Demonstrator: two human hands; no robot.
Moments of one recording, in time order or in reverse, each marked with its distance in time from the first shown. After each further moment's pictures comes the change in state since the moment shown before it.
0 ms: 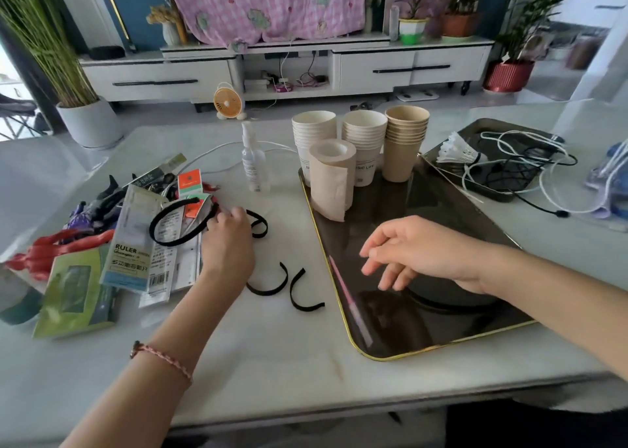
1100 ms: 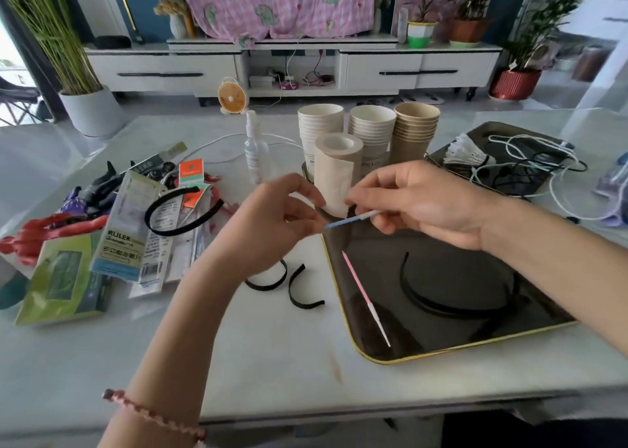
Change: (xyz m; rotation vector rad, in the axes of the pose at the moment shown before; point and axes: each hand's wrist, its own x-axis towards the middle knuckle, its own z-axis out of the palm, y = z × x) left_hand -0.039 0.026 -0.070 -1.039 -0.201 0.320; right_hand 0.014 -0.033 -0.012 0.252 0.025 -0.221
